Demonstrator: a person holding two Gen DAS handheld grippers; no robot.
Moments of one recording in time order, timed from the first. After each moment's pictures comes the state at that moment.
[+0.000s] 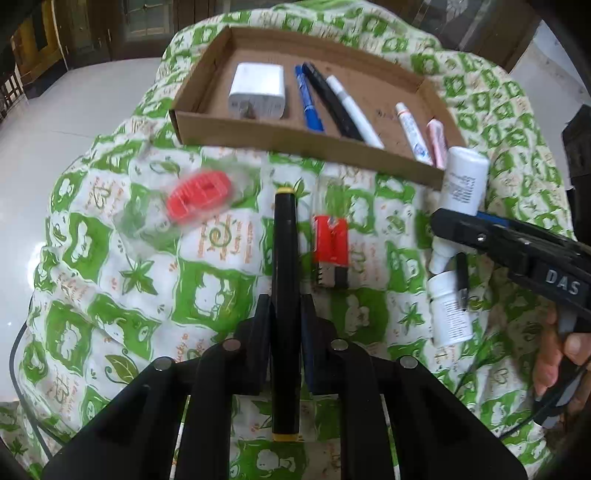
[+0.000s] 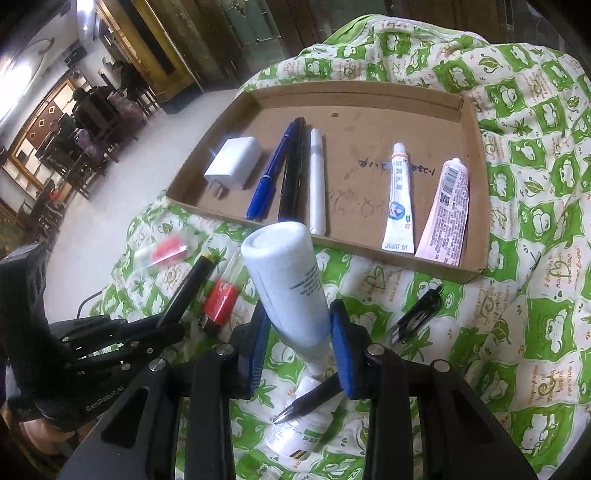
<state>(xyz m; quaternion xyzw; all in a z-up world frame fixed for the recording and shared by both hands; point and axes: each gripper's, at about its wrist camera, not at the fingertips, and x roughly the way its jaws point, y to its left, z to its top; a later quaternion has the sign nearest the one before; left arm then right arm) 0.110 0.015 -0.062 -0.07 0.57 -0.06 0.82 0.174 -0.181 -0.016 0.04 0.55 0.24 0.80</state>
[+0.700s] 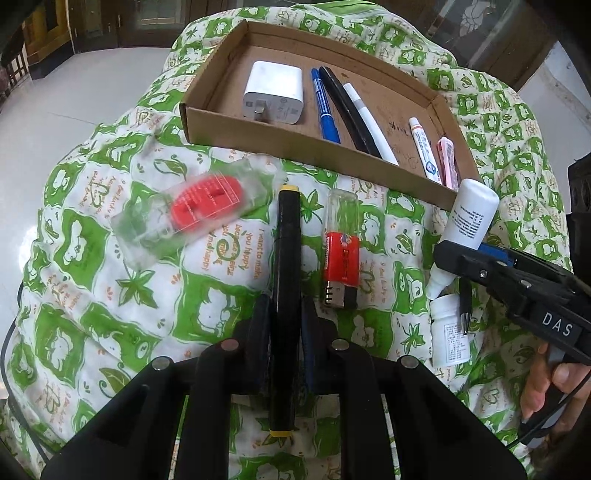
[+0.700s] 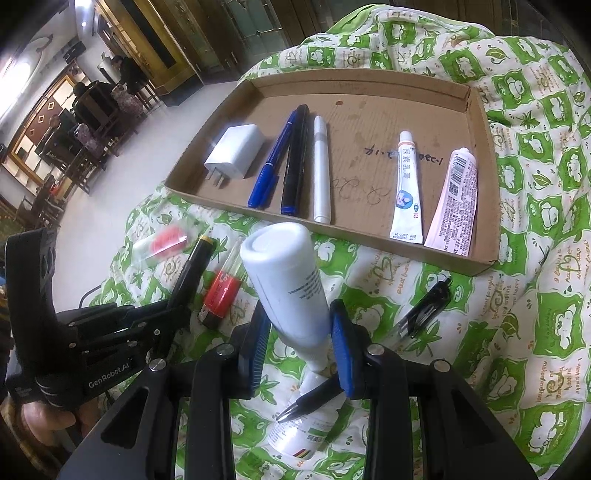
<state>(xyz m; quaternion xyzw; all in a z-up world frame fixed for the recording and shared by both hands) 0.122 0.023 -0.070 -0.11 0.57 -0.07 0.82 0.174 -0.177 -0.023 0.04 0.56 0.25 0.79</state>
